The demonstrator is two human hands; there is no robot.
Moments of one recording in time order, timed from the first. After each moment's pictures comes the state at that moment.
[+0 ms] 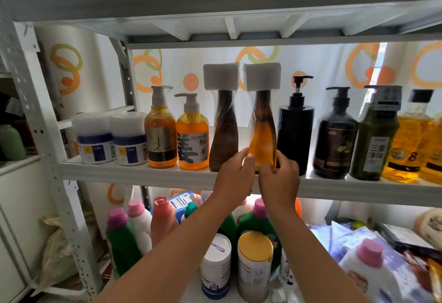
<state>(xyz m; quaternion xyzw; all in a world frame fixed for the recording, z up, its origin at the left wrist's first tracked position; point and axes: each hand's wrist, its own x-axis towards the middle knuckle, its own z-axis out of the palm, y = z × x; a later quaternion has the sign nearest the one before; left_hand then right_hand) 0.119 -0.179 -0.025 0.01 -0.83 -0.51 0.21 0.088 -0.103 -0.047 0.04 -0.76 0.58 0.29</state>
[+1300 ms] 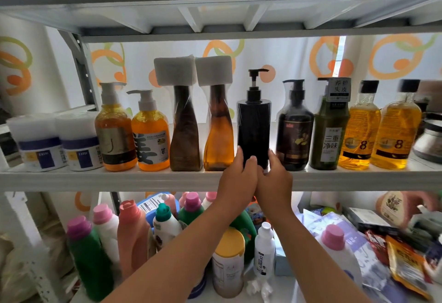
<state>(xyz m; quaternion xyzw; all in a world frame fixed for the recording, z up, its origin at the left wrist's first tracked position) 0.105 -0.103 -0.032 0.00 -0.79 -0.59 0.16 0.071 -0.037 -0.062 0.08 -0.78 0.55 0.29</state>
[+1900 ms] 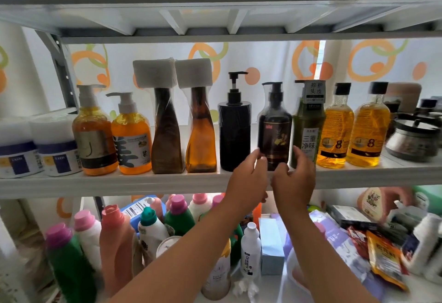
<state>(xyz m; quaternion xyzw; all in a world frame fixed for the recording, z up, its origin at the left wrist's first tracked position) 0.109 -0.060 -0.028 -0.08 -0.80 -0.58 0.14 0.070 0.018 -0.058 -0.04 -0.71 0.58 0.40</state>
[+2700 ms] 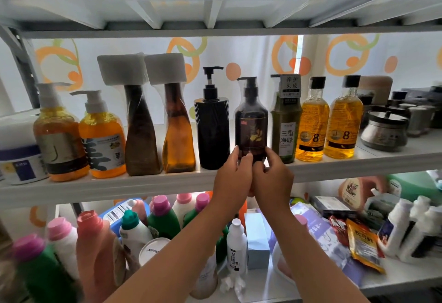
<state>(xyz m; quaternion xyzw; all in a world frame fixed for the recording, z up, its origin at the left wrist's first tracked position) 0.095 -0.044 -0.037 -0.08 -0.75 -0.63 0.16 0.071 0.026 -0.060 0.00 -0.77 0.53 0.37</state>
